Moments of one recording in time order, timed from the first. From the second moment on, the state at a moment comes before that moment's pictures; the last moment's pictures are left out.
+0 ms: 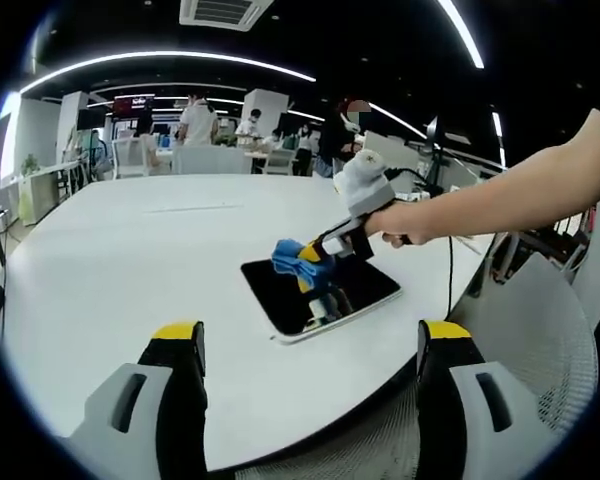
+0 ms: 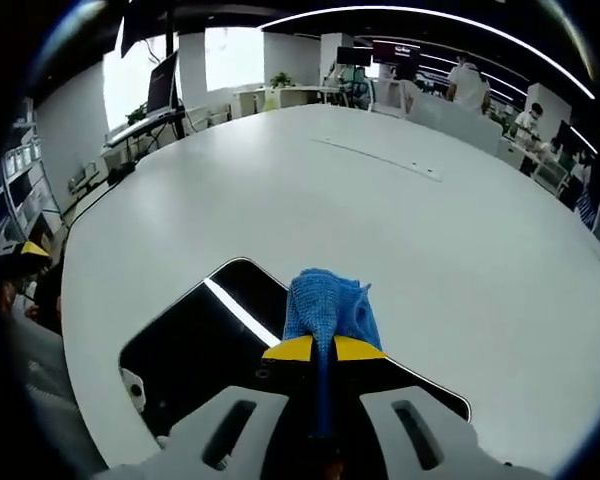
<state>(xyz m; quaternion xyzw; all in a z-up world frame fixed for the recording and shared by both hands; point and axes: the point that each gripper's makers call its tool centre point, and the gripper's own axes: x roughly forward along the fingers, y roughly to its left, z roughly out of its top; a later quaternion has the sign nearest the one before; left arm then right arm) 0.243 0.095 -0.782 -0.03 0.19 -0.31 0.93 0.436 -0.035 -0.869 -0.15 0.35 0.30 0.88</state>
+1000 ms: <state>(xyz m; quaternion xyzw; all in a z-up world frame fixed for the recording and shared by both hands) 0.243 0.094 -0.782 -0.02 0.19 -0.31 0.93 0.429 -0.035 -0.867 -0.15 0.35 0.31 0.87</state>
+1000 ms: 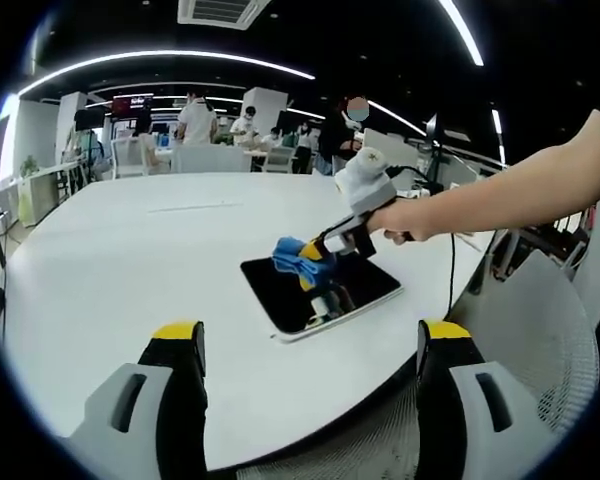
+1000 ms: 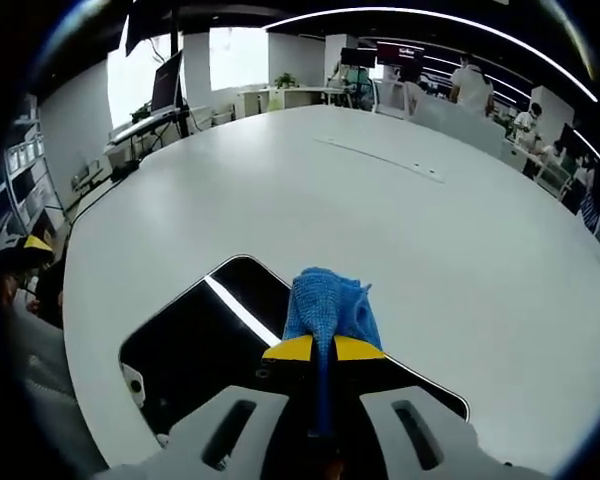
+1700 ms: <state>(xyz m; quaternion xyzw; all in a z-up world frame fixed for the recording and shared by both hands) 0.243 0.095 -0.782 -0.02 0.19 -0.30 0.93 0.425 -0.065 -0.867 -0.14 0.36 0.29 0.88</state>
